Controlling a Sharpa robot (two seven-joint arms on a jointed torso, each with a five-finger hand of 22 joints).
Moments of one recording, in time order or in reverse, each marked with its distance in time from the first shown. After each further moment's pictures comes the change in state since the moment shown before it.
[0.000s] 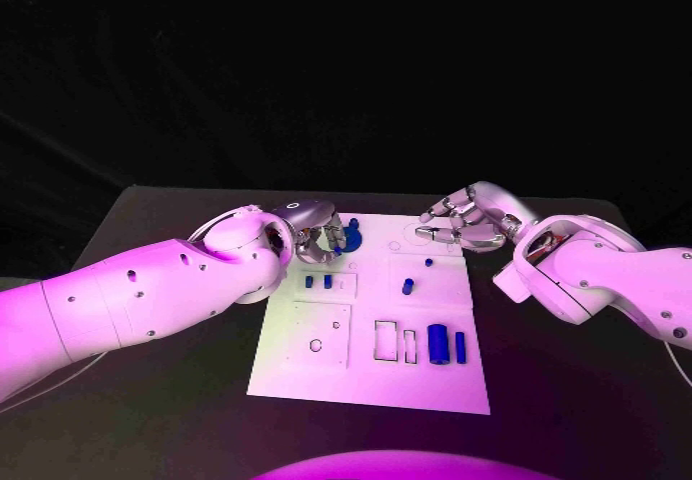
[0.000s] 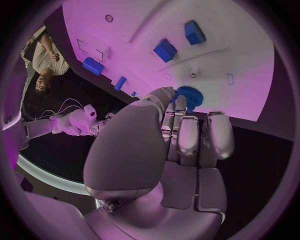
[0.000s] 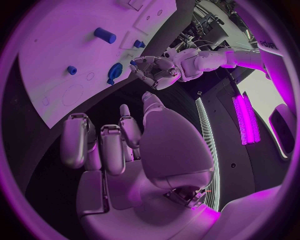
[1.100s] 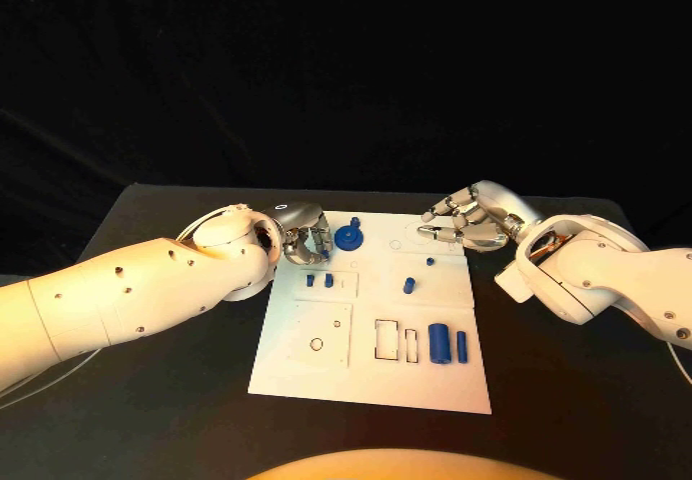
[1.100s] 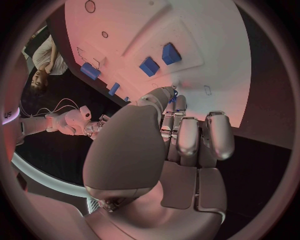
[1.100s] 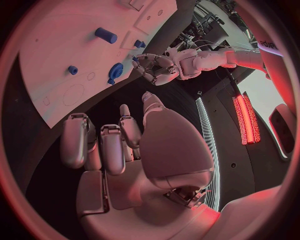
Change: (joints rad) left arm -0.001 -0.033 0.000 -0.009 0.030 0.051 -0.016; left_hand -0.007 -0.003 0.000 0.000 0.000 0.000 0.000 0.000 -0.003 0.003 -0.004 -0.004 -0.001 0.000 0.000 0.000 -0.006 0.001 0.007 0.000 0.000 0.000; right arm 0.000 0.000 0.000 0.000 0.000 -0.002 0.000; right_hand 0.000 0.000 0.000 0.000 0.000 0.000 0.000 0.000 0.000 0.000 0.000 0.000 0.000 0.000 0.000 -0.004 0.001 0.000 0.000 0.000 0.000 0.001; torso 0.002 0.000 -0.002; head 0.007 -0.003
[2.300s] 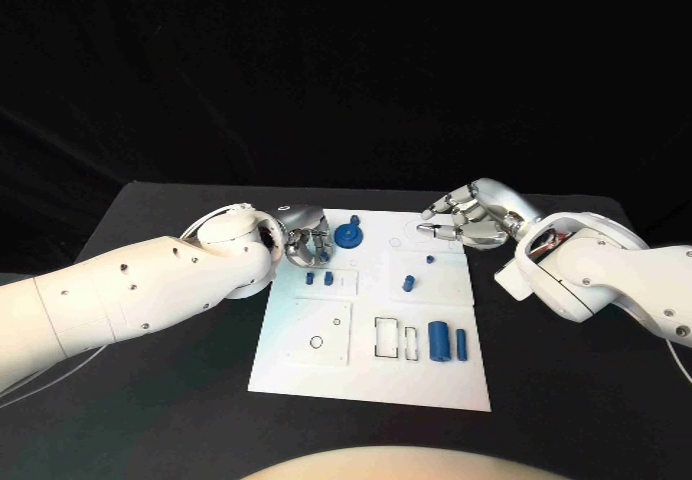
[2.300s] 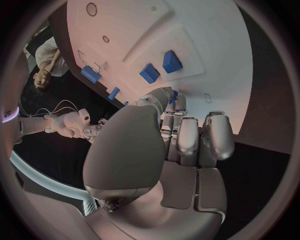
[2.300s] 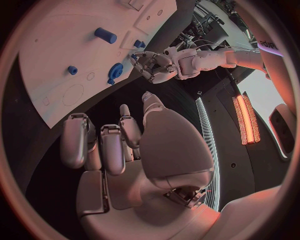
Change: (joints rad) left arm 0.000 0.016 -0.004 -0.017 0.009 0.043 -0.008; left_hand -0.004 0.004 0.000 0.000 -0.004 0.003 -0.004 0.000 -0.002 0.007 0.000 -0.004 0.000 0.000 0.000 0.000 -0.004 0.000 0.000 0.000 0.000 0.000; right arm 0.000 0.000 0.000 0.001 0.000 -0.001 0.000; right_hand 0.000 0.000 0.000 0.000 0.000 0.000 0.000 0.000 0.000 0.000 0.000 0.000 0.000 0.000 0.000 0.000 0.000 0.000 0.000 0.000 0.000 0.000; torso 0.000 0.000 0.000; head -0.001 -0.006
